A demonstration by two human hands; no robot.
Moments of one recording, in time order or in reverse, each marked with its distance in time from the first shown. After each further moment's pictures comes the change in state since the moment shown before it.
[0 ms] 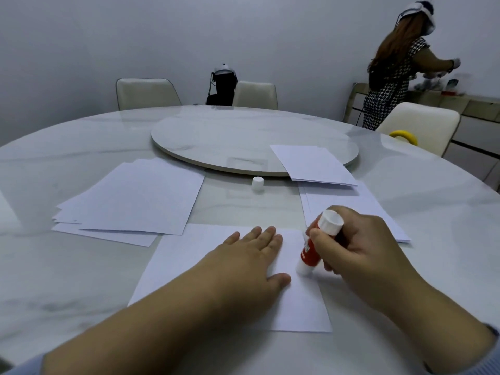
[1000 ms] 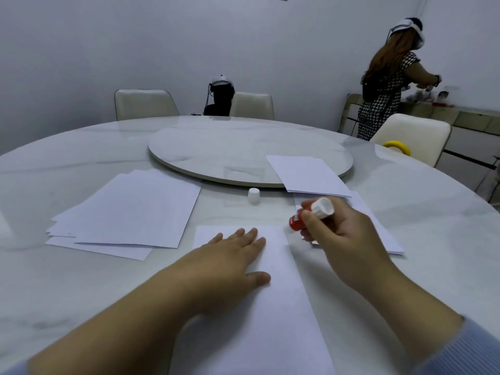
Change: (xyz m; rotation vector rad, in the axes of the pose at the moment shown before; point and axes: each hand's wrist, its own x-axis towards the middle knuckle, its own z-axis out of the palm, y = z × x) left_hand 0.009 -0.025 -0.011 -0.065 -0.011 -0.008; right_hand 0.029 0.017 0.007 0.129 0.155 0.100
